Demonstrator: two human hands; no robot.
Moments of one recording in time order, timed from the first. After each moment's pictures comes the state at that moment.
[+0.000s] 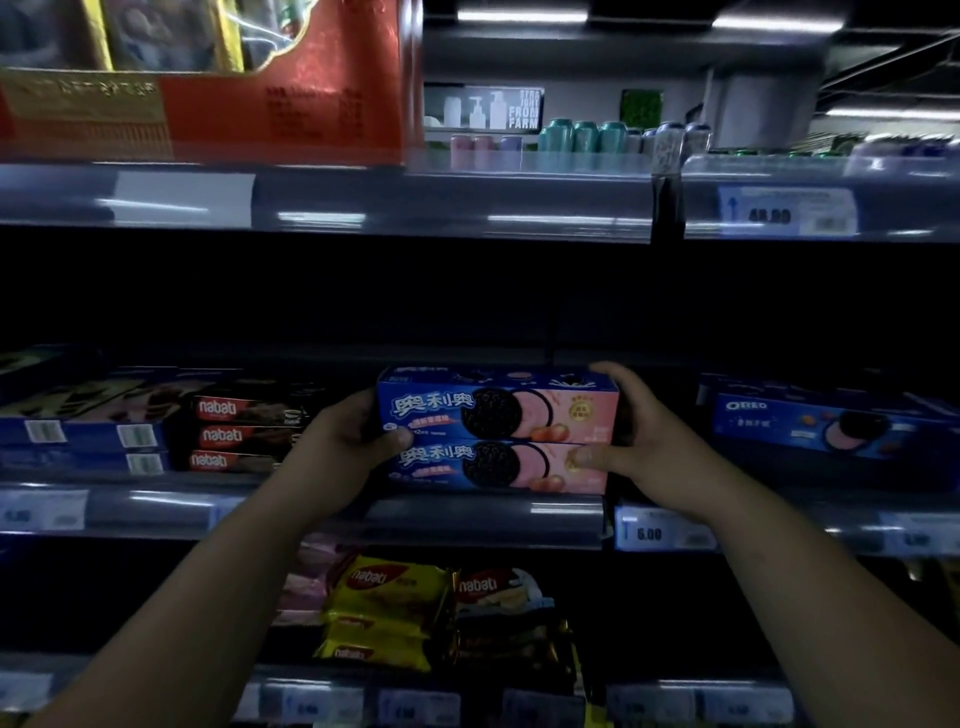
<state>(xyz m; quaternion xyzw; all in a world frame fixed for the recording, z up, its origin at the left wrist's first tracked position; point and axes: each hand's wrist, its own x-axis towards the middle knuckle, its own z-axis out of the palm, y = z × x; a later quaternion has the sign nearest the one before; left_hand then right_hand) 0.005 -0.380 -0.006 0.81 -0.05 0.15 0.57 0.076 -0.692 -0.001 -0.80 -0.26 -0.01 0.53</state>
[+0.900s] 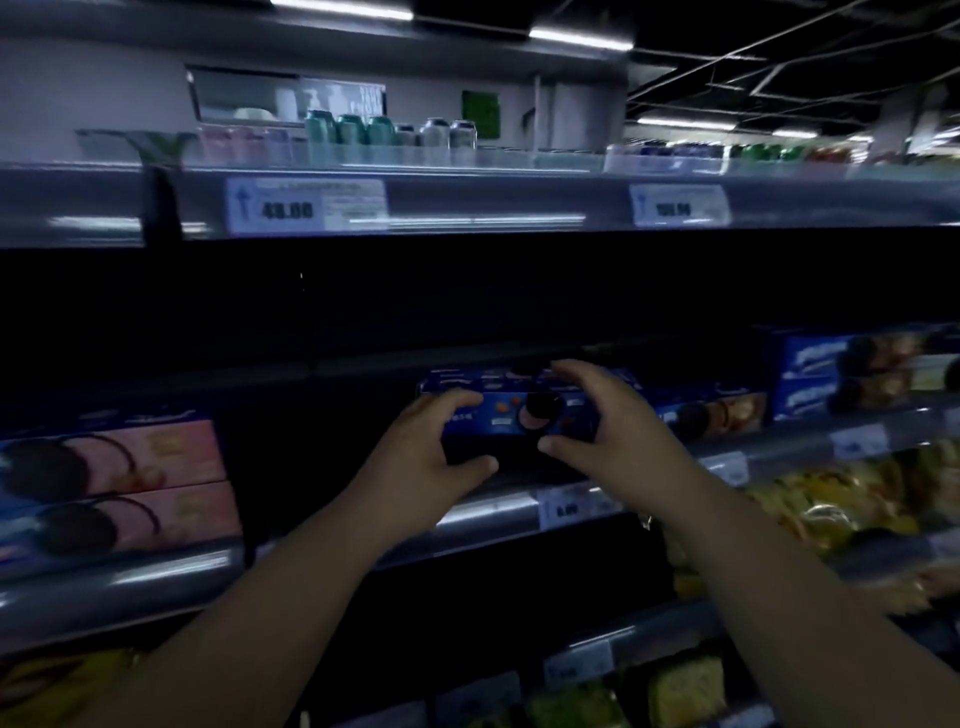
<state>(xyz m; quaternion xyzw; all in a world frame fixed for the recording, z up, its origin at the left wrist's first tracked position) 0.080 -0.729 -0.008 0.86 -0.26 0.15 0.42 0.065 -0.960 0.009 -0.89 -0.17 -0.21 0.35</state>
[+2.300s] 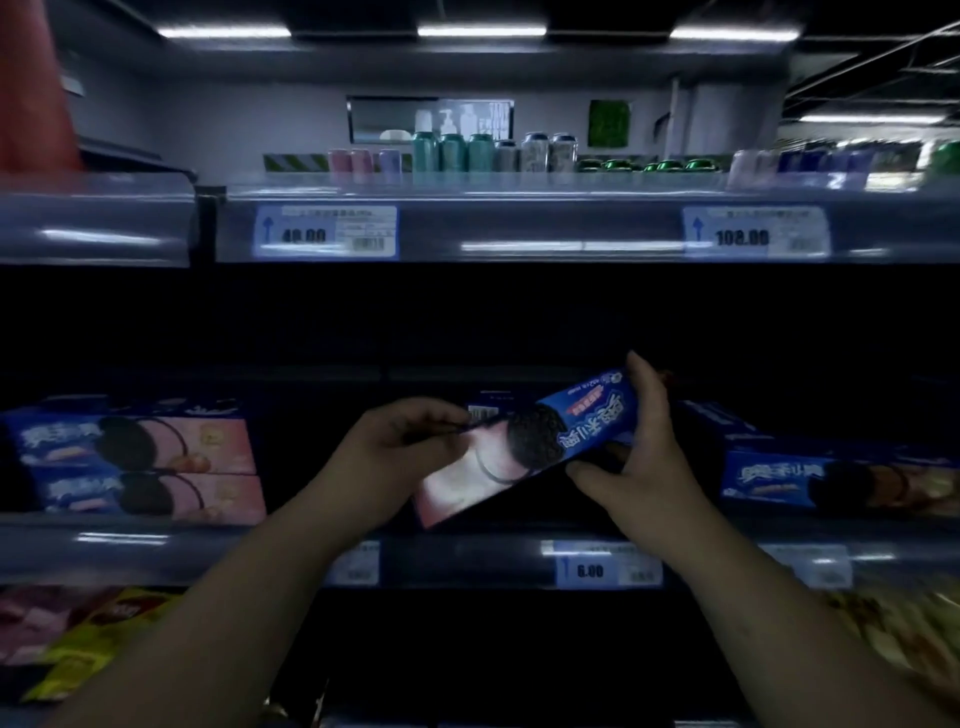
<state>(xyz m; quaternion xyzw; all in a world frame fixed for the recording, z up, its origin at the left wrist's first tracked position) 0.066 -0.728 0.021 0.74 -0.12 0.16 0.64 0.119 -0.966 -0.011 -0.75 -0.25 -0.21 0.57</state>
